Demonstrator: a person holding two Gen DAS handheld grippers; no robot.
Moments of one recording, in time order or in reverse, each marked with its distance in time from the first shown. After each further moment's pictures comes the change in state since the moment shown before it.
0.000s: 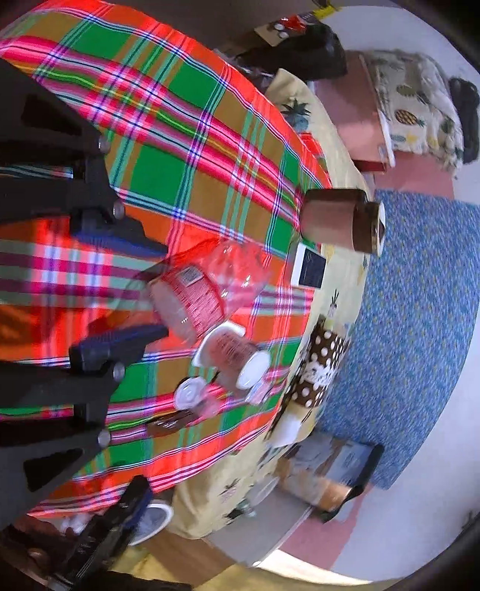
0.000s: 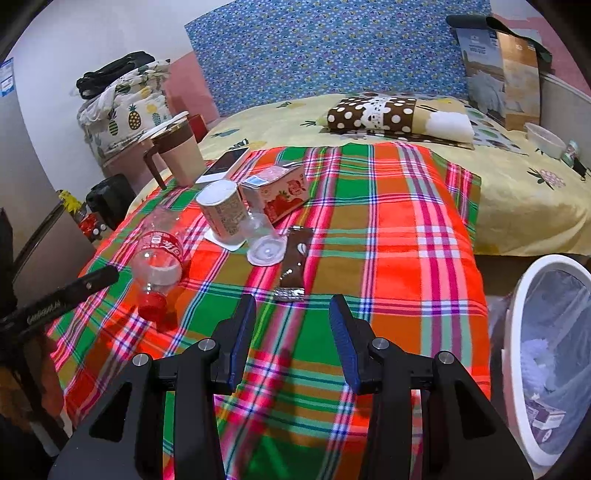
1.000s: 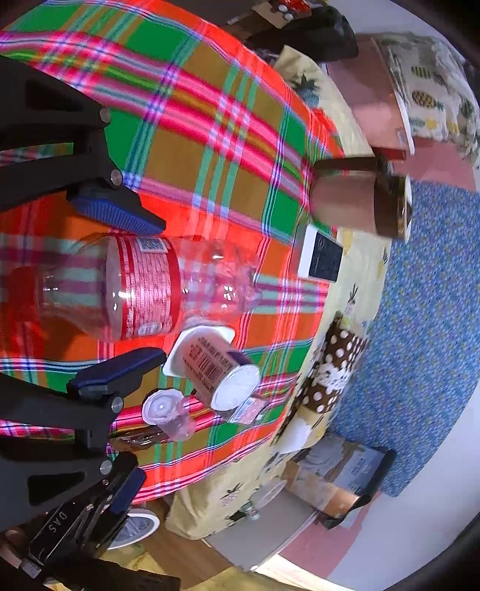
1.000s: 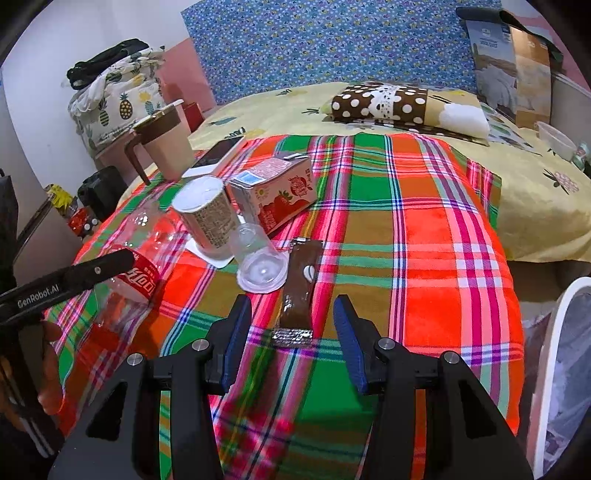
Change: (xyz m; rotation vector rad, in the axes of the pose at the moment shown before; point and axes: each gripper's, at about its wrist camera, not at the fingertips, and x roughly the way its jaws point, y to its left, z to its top) left arm 0.065 -0.005 0.034 0.020 0.087 -0.029; right arm 0.043 0.004 0.015 -0.010 0.046 -0.017
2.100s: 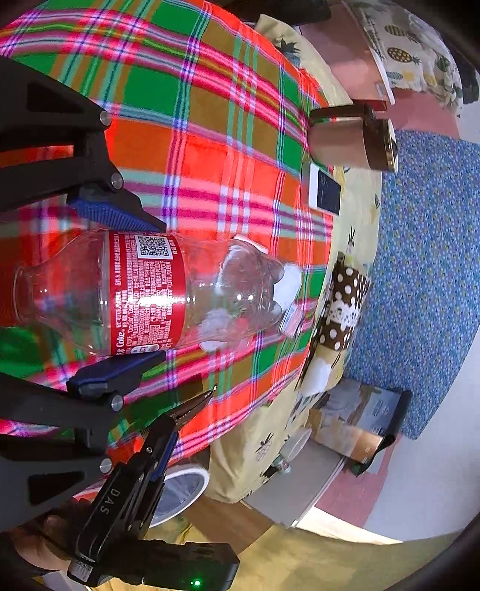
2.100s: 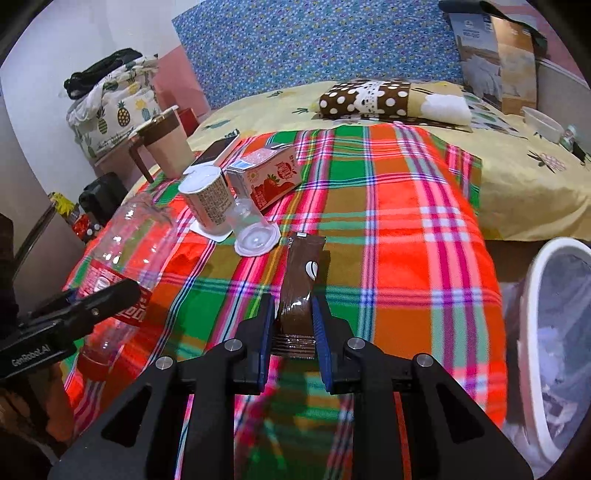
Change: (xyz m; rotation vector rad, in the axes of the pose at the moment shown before) left arm -0.038 -0.042 -0.050 0.138 -0.015 -0.149; right arm -0.035 -0.011 -0.025 0.048 -0.008 0.006
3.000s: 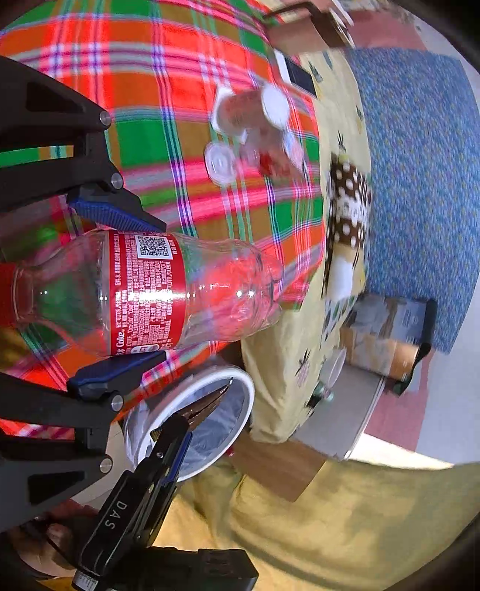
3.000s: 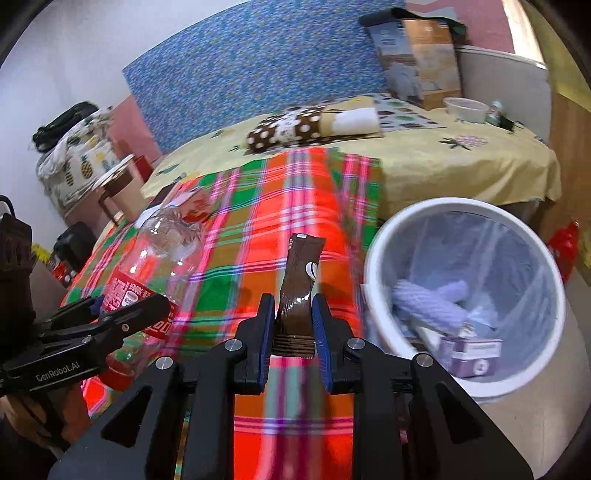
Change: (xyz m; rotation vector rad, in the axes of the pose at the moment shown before) left arm 0.011 -0.137 -0.021 0.230 0.055 -0.187; right arm -0.074 -0.074 -0.035 0.164 -0.131 -0.147
